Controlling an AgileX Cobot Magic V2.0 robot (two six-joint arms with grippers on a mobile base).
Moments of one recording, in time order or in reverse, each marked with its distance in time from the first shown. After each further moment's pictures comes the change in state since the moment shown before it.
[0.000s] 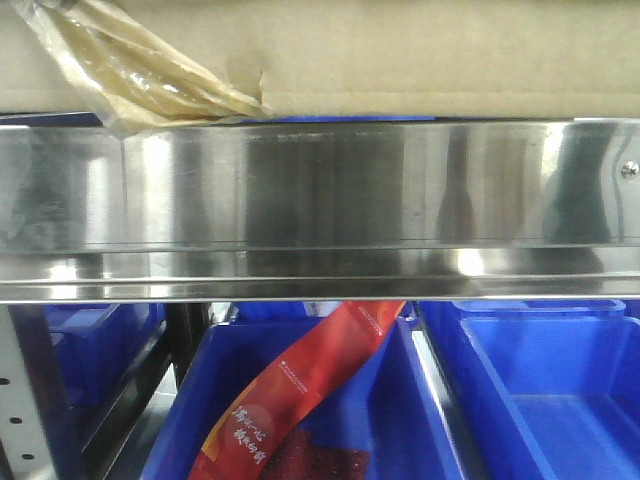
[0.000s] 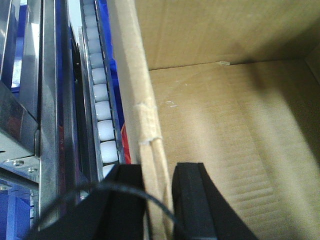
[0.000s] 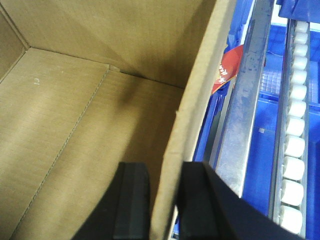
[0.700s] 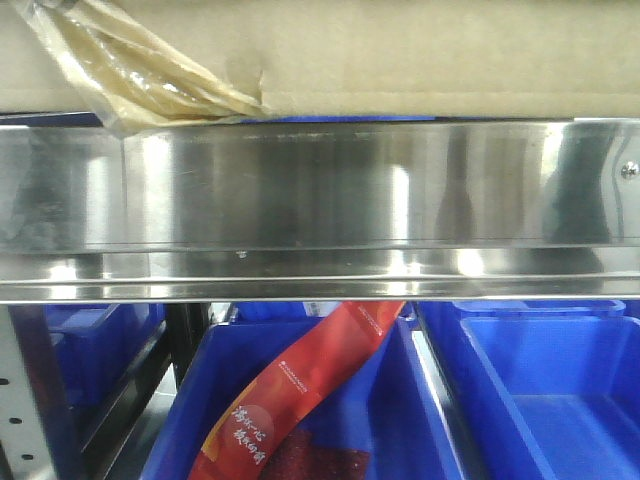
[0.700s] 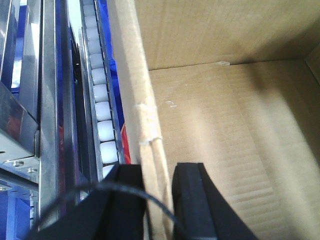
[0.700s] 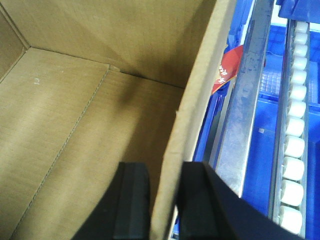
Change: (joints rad) left arm 0.000 0.000 0.000 0.000 -0.001 0.000; right arm 0.000 0.000 0.000 0.000 -0.001 0.000
